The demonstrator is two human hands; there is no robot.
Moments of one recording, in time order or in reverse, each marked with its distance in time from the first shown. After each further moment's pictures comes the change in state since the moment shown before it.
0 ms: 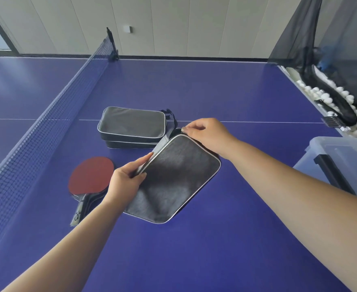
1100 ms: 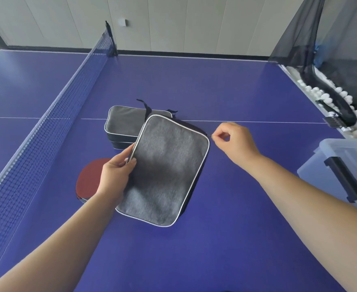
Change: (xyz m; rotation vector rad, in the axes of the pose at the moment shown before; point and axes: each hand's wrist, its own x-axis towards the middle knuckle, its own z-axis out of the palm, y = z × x) left_hand 0.032 -0.006 -0.054 -0.332 0.104 -0.194; right_hand 0.006 0.036 0.008 -0.371 0.290 -0.259
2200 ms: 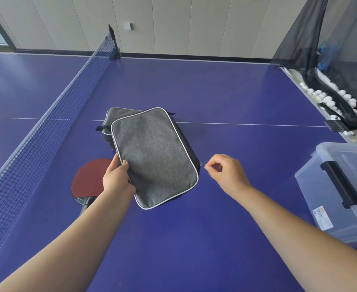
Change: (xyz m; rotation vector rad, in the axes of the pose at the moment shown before) left_hand 0.026 -0.031 0.031 -0.381 0.332 -0.221; right_hand -0.058 0.034 0.026 0.029 -0.113 0.107
